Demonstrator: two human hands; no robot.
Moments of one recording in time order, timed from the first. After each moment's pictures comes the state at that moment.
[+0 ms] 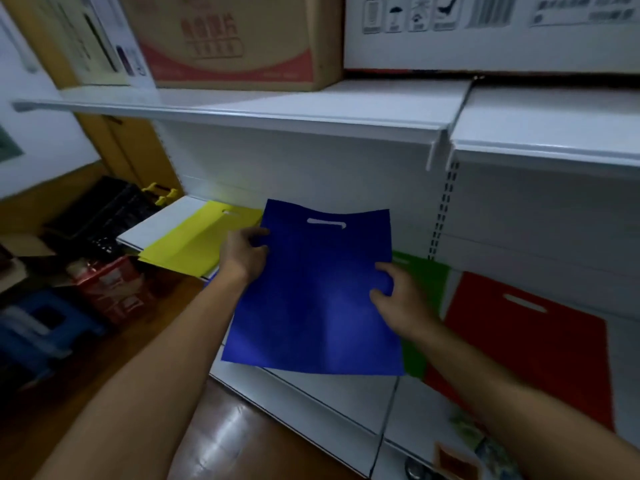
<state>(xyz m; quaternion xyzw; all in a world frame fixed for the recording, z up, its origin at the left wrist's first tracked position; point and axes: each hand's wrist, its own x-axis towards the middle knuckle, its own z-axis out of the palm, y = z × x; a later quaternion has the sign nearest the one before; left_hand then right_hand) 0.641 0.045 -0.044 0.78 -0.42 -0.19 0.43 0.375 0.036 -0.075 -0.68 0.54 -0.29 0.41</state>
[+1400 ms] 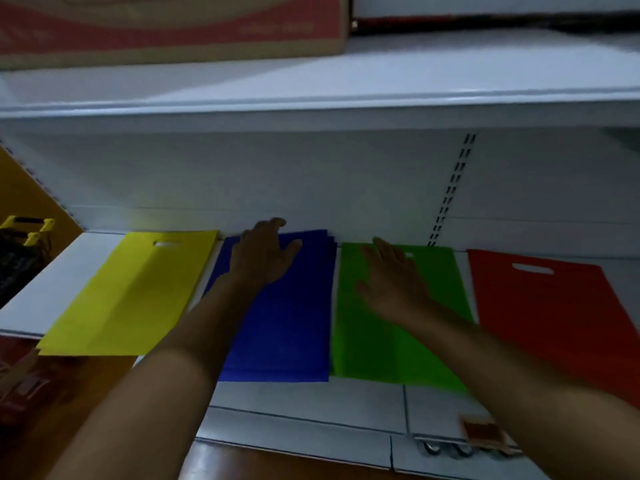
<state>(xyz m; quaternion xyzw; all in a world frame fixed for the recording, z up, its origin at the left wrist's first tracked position) 0.708 -0.109 -0.086 0.67 -0.70 -0.16 0.16 0.484 -0.051 -0.104 -0.74 0.66 -0.06 0.15</state>
